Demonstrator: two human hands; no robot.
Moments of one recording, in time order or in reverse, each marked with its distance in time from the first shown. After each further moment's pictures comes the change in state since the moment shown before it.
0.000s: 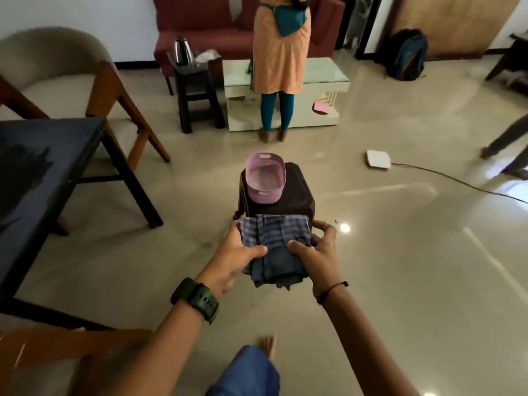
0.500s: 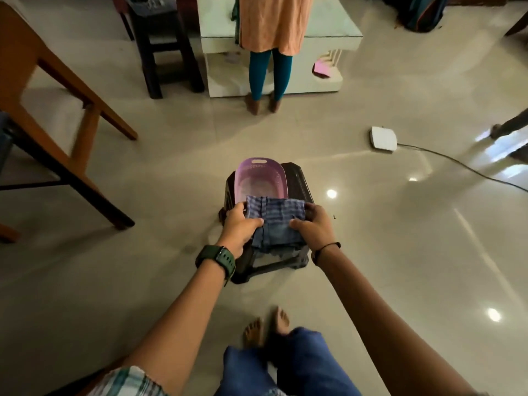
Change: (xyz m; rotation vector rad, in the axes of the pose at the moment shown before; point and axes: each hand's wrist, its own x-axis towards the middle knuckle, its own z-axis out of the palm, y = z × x) left_hand 0.322 0.019 -0.014 0.070 0.105 -0.184; right_hand 0.312 -0.012 0.054 -0.286 0.092 0.236
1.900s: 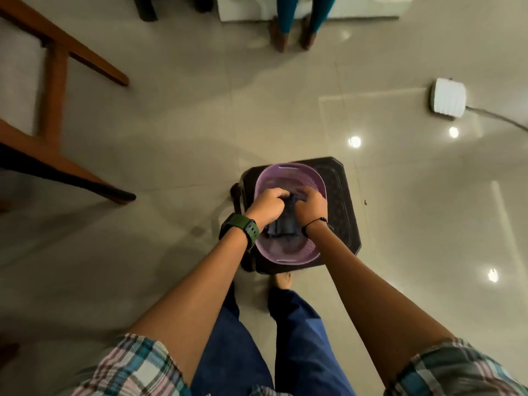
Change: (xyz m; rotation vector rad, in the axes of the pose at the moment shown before) left_hand 0.231 0.018 0.006 0.411 -0.276 -0.259; right_hand 0.240 -0.006 0.118 -0.595 -0.030 0.009
